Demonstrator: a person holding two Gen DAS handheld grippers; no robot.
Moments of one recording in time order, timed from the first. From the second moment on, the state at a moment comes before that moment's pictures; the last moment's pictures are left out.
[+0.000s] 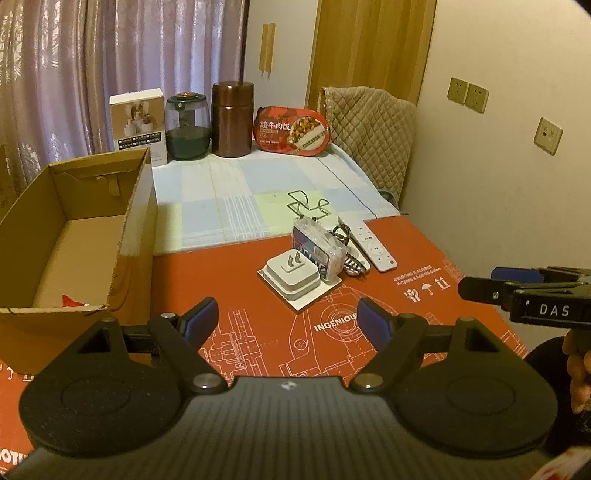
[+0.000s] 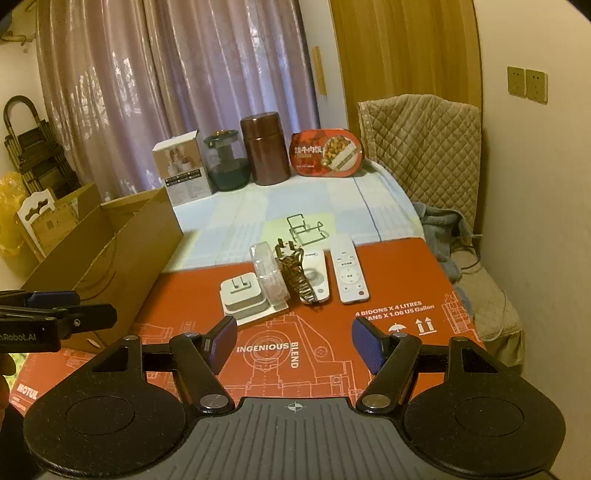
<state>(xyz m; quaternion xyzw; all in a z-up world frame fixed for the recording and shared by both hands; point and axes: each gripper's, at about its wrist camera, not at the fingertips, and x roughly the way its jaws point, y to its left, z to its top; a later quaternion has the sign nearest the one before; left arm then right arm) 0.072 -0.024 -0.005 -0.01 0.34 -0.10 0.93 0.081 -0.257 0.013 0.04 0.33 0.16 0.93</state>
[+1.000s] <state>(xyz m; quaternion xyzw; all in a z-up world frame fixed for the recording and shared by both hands) 0.171 -0.033 -0.083 0.02 0.39 -0.09 0.92 0.206 -0.214 -0.058 -0.02 0.35 0.25 0.90</state>
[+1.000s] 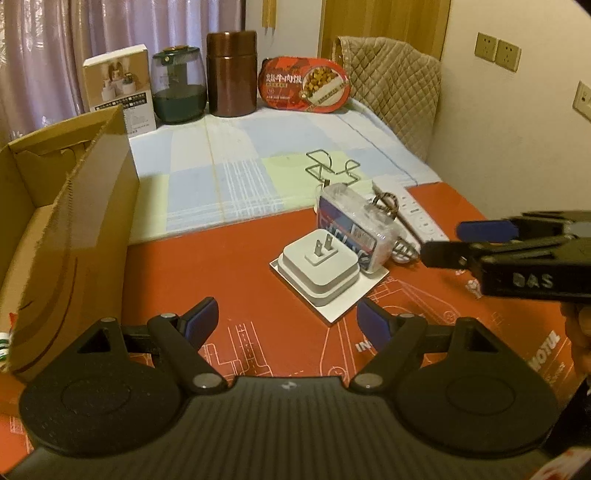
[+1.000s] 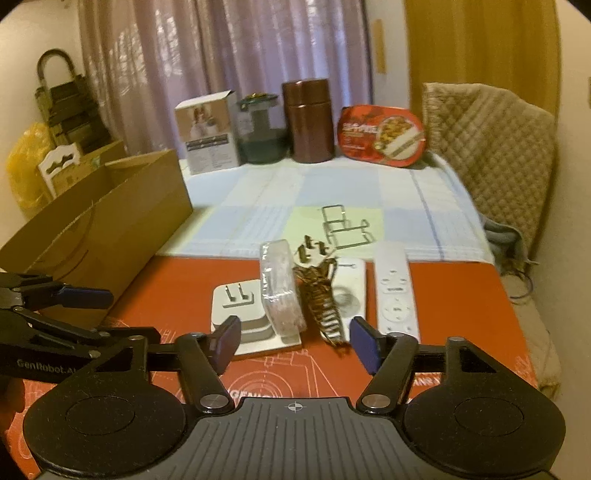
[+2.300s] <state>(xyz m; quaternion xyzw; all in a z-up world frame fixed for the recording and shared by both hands) 0.194 -0.040 -0.107 0.02 0.39 -0.12 0.91 0.188 -0.208 -0.070 -0.07 0.36 0.21 0.90</state>
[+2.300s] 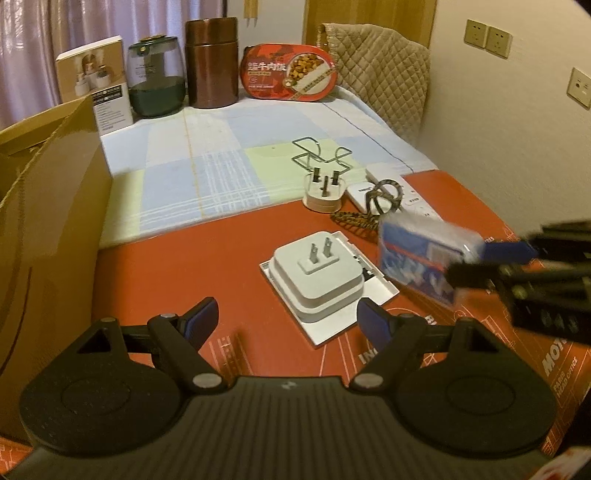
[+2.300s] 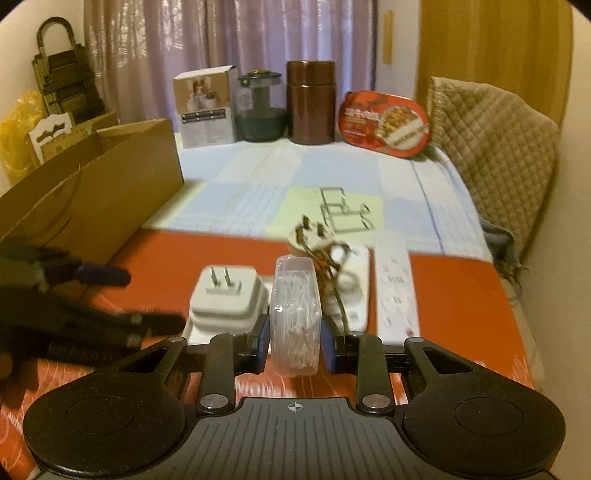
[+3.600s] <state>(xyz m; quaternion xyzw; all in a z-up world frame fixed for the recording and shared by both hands) 0.184 -0.052 -0.126 0.06 0.40 -0.15 0.90 0.187 -0.223 -0.100 0.00 0.42 0.18 0.89</state>
